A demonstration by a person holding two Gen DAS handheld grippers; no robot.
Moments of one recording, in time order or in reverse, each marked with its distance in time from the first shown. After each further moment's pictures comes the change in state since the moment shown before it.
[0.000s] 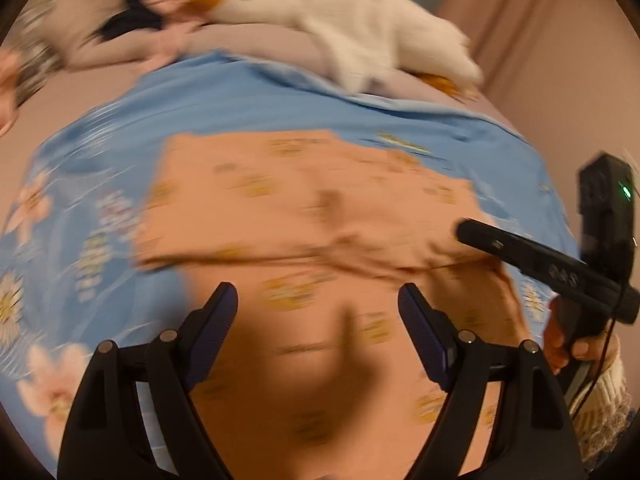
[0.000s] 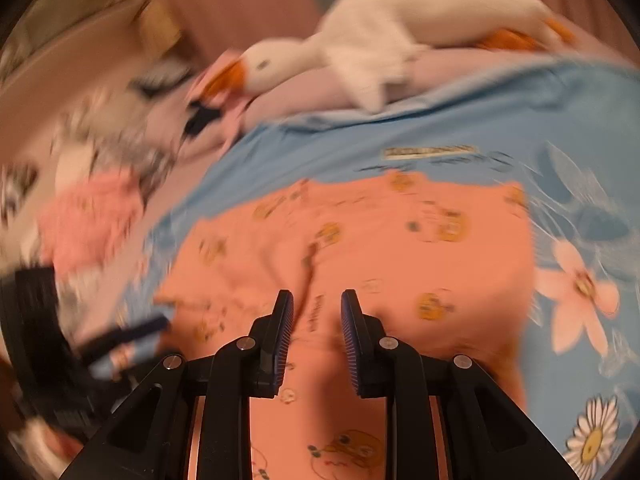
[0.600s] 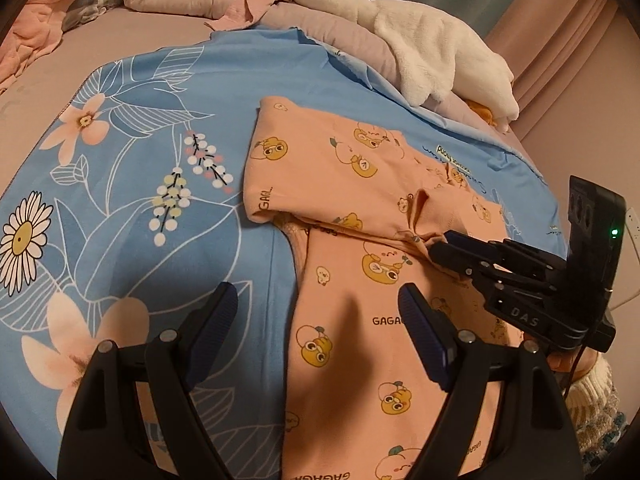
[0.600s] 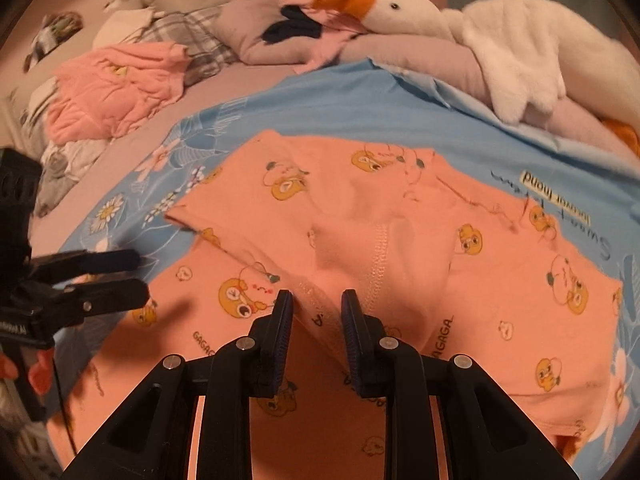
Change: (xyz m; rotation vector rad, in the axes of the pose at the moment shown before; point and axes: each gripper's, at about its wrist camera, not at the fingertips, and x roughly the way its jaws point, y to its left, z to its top) left arm -0.010 0.058 -0.018 -0.175 0.014 -0.021; right arm 0.061 0.079 -0.004 -0.343 0.145 -0.044
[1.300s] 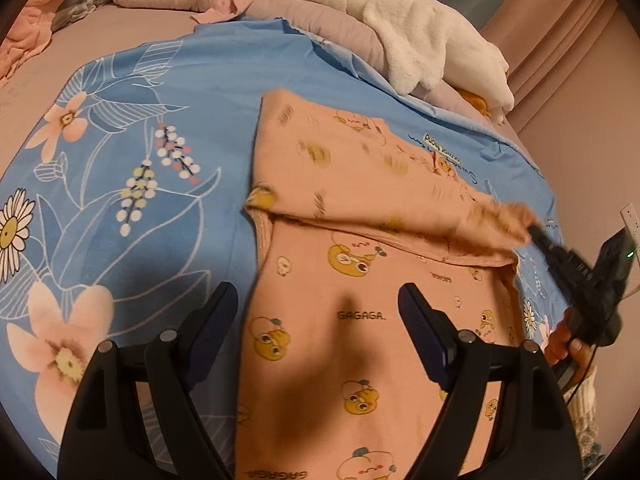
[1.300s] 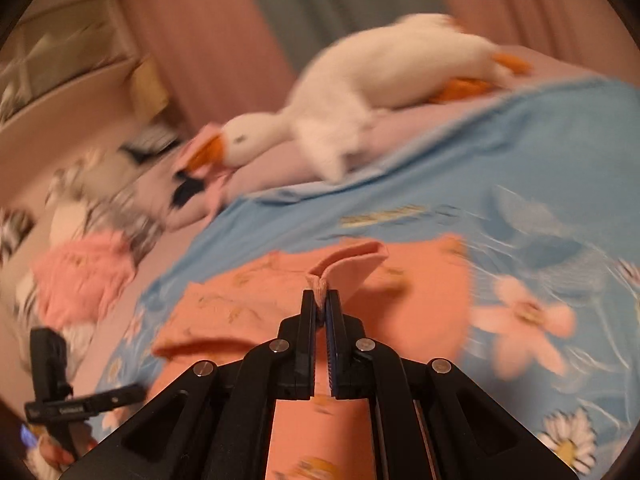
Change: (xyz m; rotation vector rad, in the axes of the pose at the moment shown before) left arm 0.006 -0.022 -0.003 0.011 0.034 -0.012; right arm -0.103 -0.132 -0.087 0.600 -0.400 -0.050
